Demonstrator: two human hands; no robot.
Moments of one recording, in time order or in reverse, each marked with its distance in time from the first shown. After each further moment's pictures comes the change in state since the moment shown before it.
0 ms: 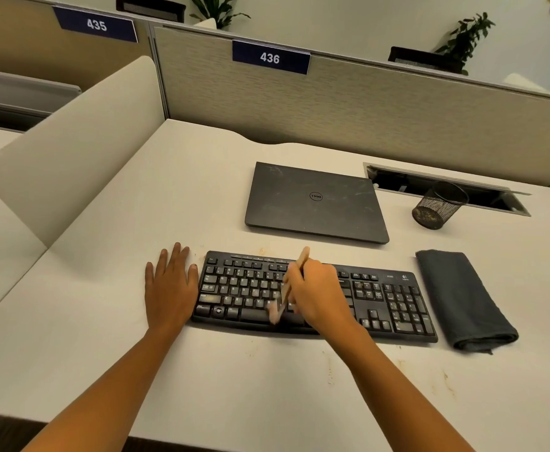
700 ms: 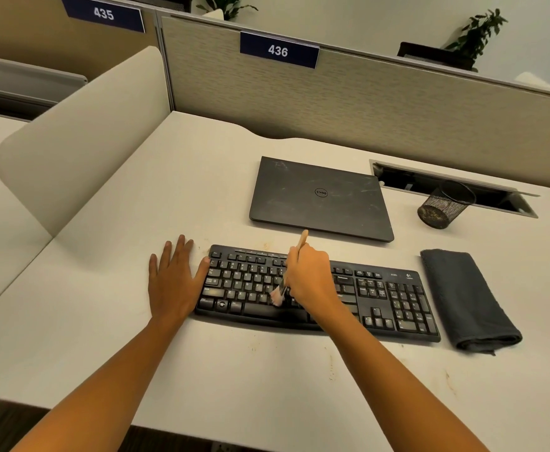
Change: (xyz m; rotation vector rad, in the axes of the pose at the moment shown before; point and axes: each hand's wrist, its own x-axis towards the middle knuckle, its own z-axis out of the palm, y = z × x) left_hand 0.001 -0.004 0.001 0.006 -0.022 0.012; right_hand 0.025 -0.010 0.011 -0.239 0.003 0.062
